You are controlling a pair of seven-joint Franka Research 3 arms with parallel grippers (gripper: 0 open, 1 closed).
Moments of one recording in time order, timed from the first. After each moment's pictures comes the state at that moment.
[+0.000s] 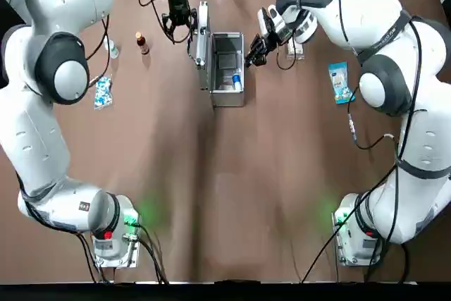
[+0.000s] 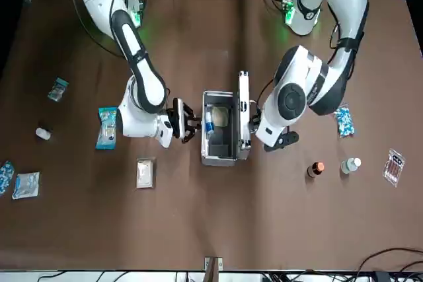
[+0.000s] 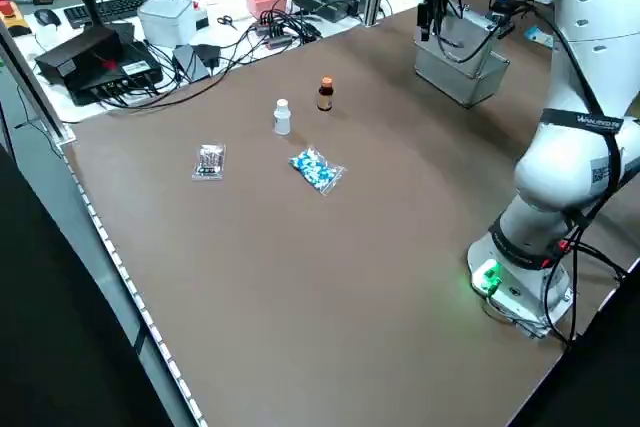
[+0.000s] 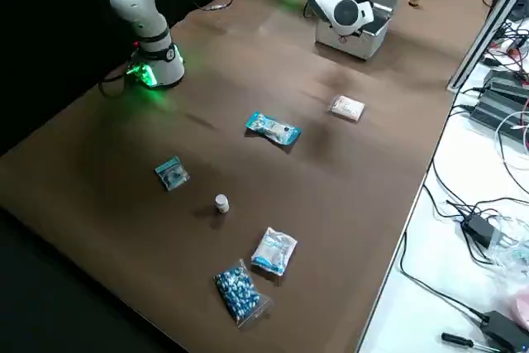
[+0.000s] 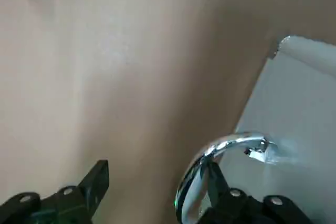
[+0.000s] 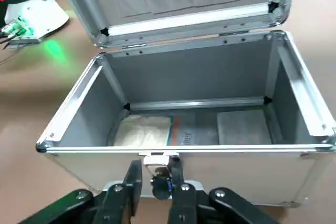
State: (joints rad) left arm -0.16 0.49 -0.39 -1.49 0.09 1.71 -0.79; right arm 0.52 0.59 -0.04 -1.79 1.18 2.17 -1.91
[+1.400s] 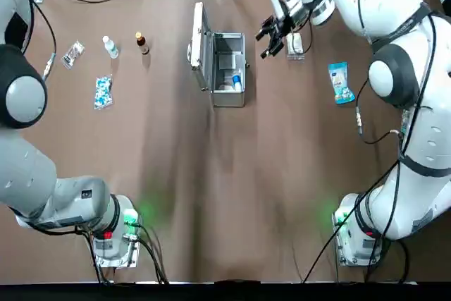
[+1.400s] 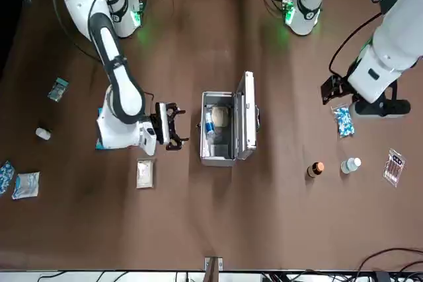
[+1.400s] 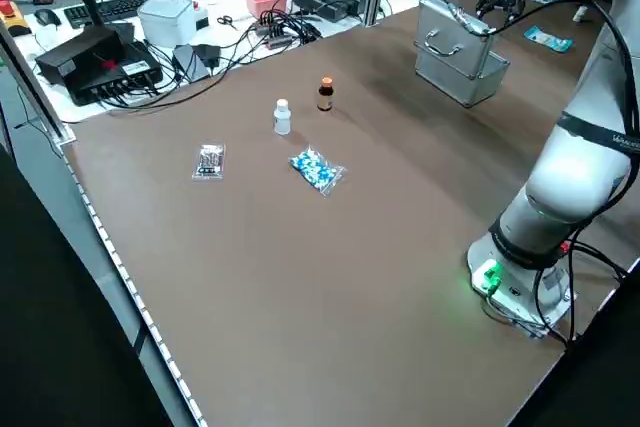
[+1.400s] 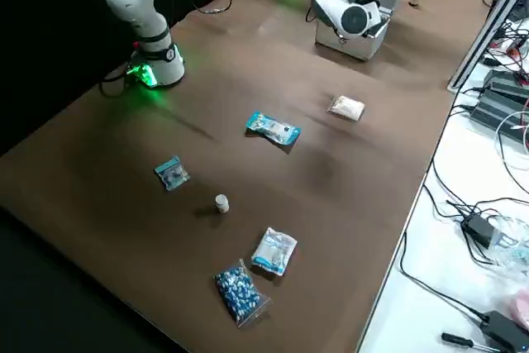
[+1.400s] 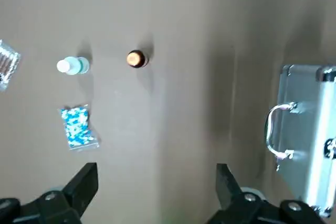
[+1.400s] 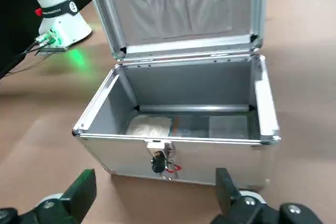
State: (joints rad) left arm 0.10 0.16 -0.37 -1.42 0.07 1.55 -0.25; right arm 0.40 0.56 -0.06 -1.73 1.12 1.97 -1.94
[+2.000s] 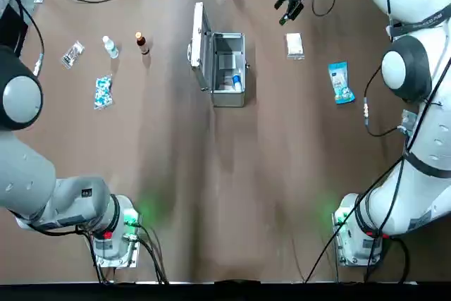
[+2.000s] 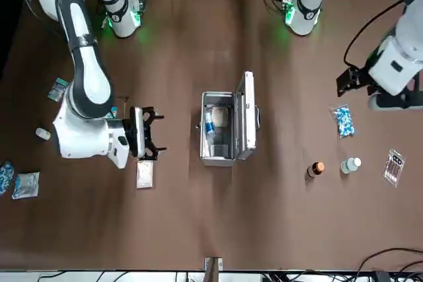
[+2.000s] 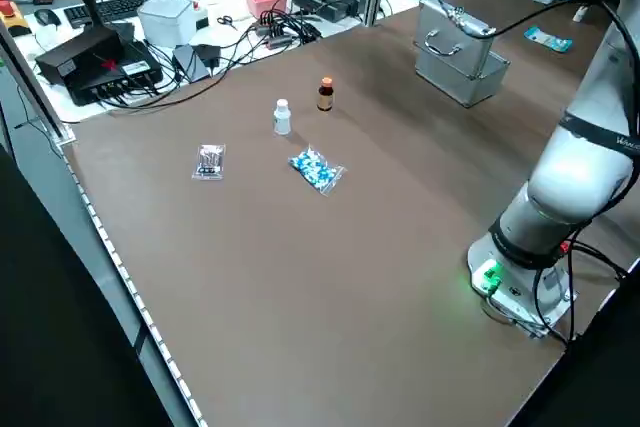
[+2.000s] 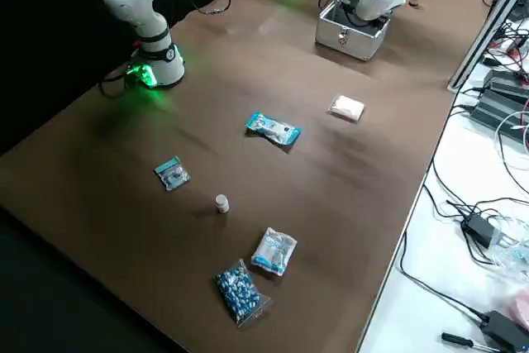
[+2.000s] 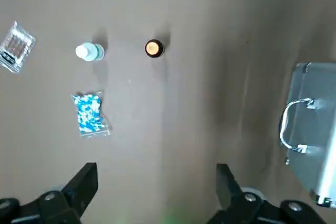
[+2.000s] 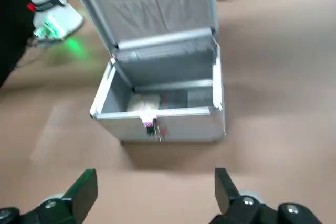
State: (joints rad) left arm 0.11 0.12 -0.27 -1.42 0.01 1.49 -0.21; right arm 0.28 0.52 -0.06 -1.48 0.78 1.79 -1.56
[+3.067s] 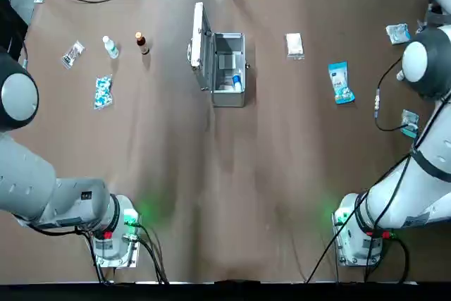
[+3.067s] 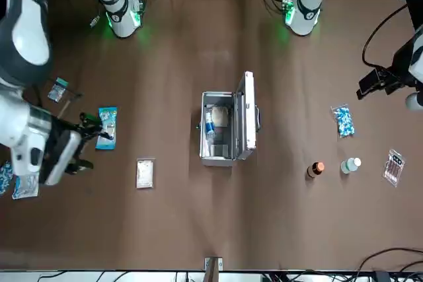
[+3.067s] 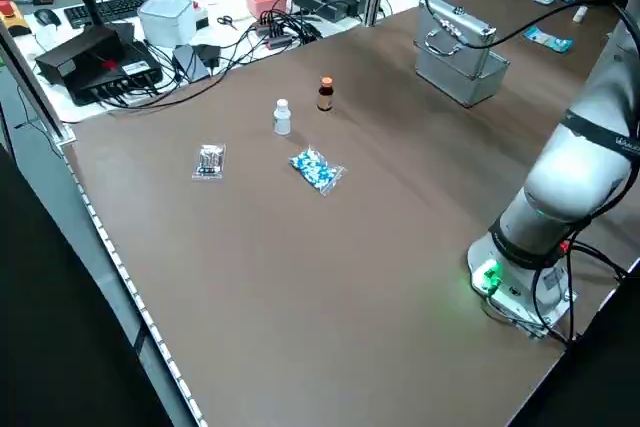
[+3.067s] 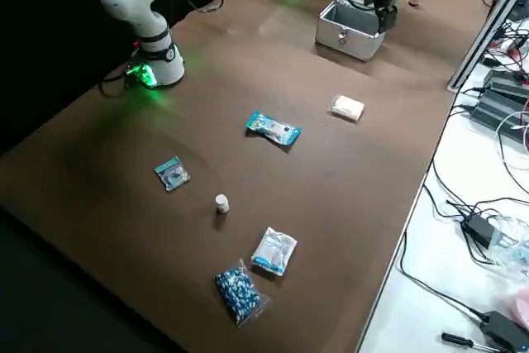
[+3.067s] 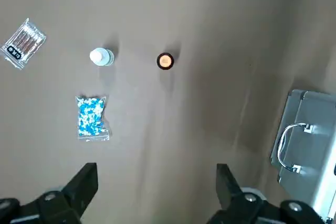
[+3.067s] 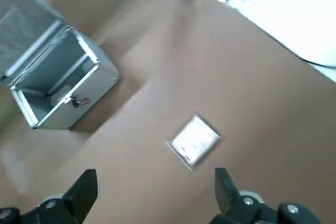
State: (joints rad) left arm 0.07 0.09 -0.13 -1.43 -0.04 1.53 -0.21; right arm 0.10 0.40 -0.07 -1.23 0.40 1.68 -0.71
